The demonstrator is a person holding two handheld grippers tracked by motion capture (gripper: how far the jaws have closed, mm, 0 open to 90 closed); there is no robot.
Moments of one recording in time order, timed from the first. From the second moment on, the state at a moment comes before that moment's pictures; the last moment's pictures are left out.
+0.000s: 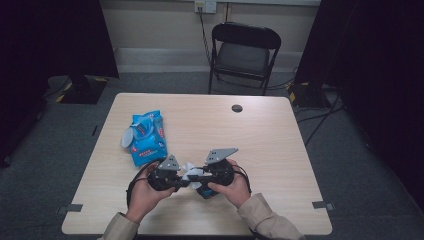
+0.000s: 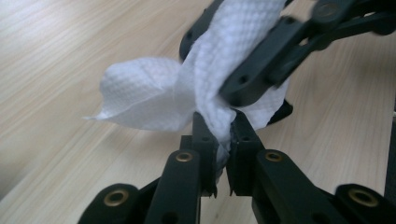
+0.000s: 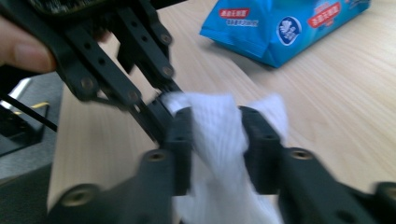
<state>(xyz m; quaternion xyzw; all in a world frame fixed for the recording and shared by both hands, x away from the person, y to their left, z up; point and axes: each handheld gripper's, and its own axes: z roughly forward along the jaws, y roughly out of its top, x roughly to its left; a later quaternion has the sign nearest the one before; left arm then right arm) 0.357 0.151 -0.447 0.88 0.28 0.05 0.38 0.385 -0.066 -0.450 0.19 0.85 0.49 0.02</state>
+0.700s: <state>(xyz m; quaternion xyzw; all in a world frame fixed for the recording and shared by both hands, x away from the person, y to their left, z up) 0.343 0.173 -0.478 0.89 0.33 0.02 0.32 0.390 -0.134 -0.486 0.22 0.87 0.43 0.08</state>
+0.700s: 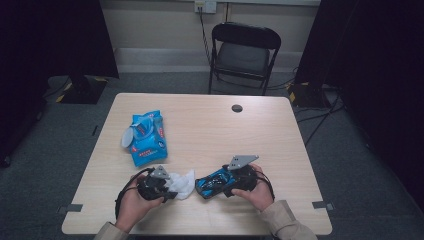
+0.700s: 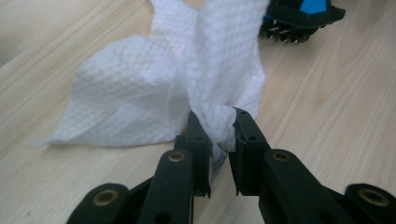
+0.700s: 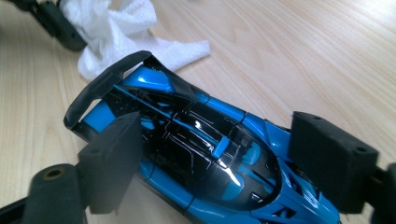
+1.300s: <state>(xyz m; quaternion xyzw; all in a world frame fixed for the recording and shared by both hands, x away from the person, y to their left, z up) 0.357 0.142 -0.485 0.89 0.29 0.07 0.34 0.387 -0.138 -0.490 0.24 0.86 0.44 0.07</state>
